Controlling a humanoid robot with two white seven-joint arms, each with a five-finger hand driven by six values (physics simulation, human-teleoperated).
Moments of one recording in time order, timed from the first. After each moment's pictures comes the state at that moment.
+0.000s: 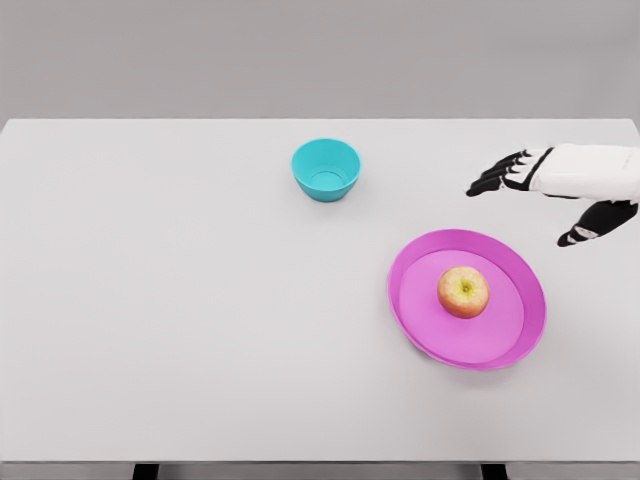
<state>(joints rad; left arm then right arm) 0.03 0.00 -0.14 -0.09 0.67 0.06 -0.10 -0.95 -1.24 0.99 -1.69 -0.11 -0.51 0.58</state>
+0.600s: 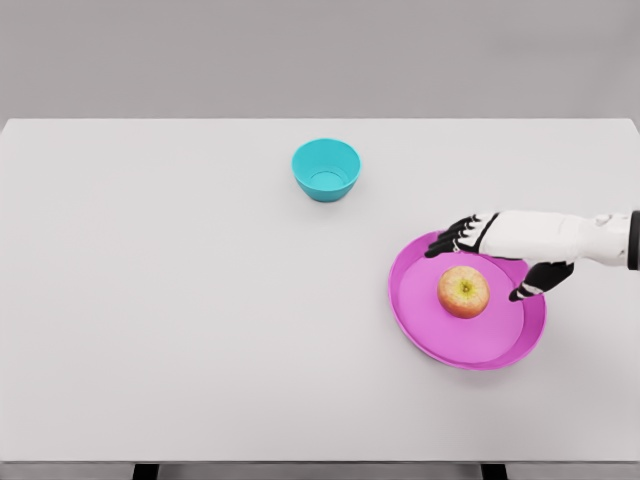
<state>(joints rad) 0.03 0.00 -0.14 -0.09 0.67 0.06 -0.10 -0.94 -1.17 1.25 -1.69 -0.03 -0.53 0.38</state>
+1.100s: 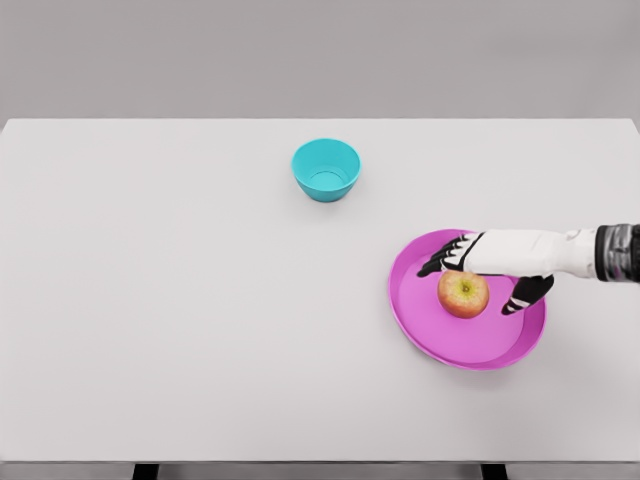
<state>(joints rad) 0.03 0.00 -0.14 -0.09 0.67 0.06 -0.10 -0.96 -1.11 1.30 -1.68 0.04 -0.43 0.43</state>
